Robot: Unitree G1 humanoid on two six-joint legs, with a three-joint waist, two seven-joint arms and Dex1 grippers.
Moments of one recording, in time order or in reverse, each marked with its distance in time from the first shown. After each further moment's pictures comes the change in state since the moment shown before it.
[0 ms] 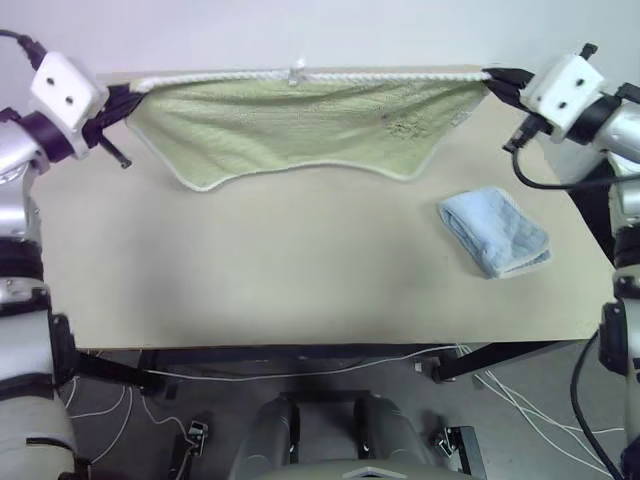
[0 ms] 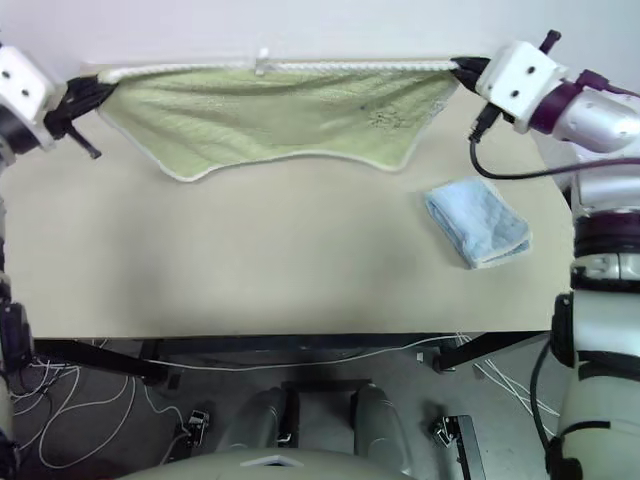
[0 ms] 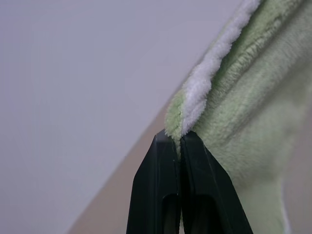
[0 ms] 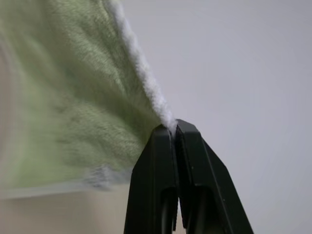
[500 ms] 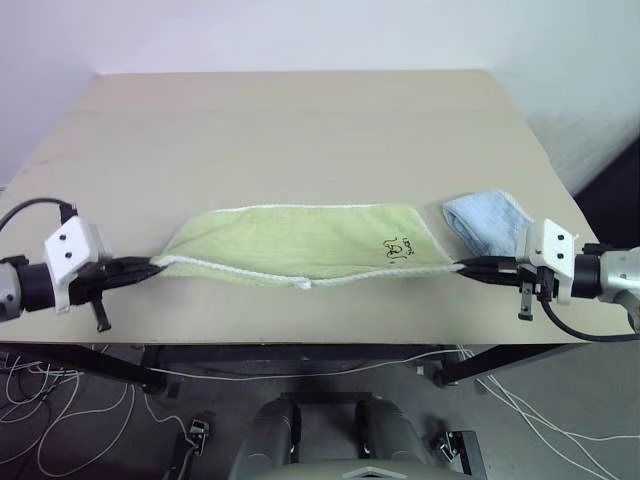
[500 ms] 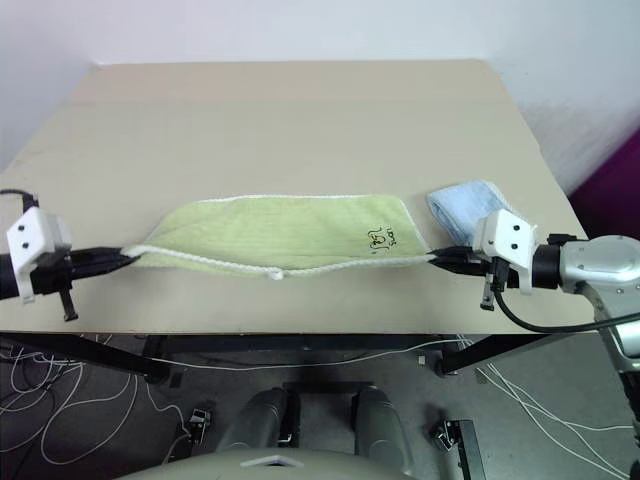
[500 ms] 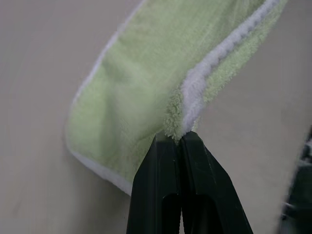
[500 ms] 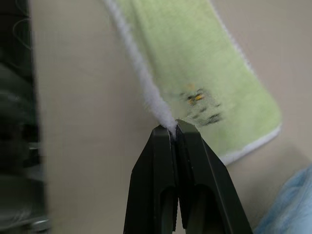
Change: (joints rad) left arm 0.896 0.138 0.276 -0.735 -0.275 0.526 -0.246; right arm 0.814 -0.164 -0.160 -0.728 0.377 0.634 0.285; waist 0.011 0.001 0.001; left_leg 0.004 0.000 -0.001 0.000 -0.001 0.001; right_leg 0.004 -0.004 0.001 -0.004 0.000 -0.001
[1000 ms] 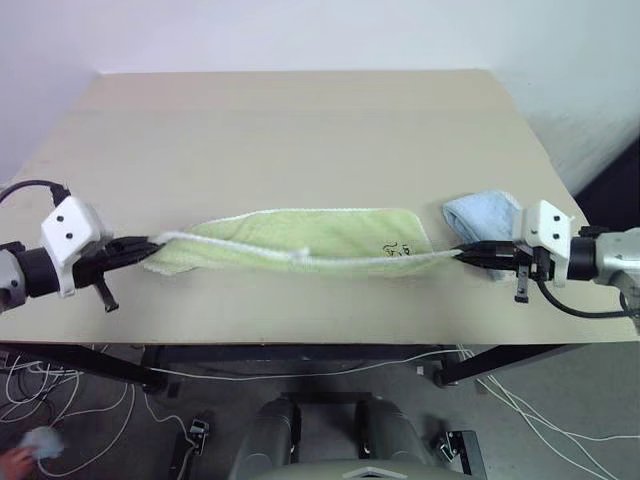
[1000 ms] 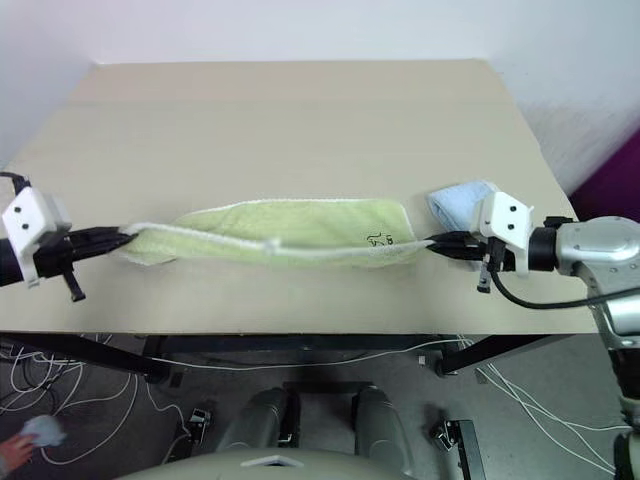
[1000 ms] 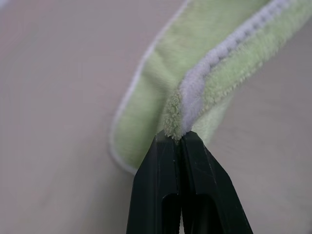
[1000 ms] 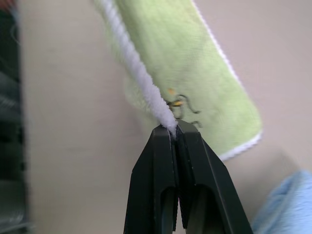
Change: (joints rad) left arm -0.181 -0.042 -0.034 0.015 0.069 0.021 0.154; right arm -0.241 0.062 0.087 0.154 -0.094 -0.016 0.014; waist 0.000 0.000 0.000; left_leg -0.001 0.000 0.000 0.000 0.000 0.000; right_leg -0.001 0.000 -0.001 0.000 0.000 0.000
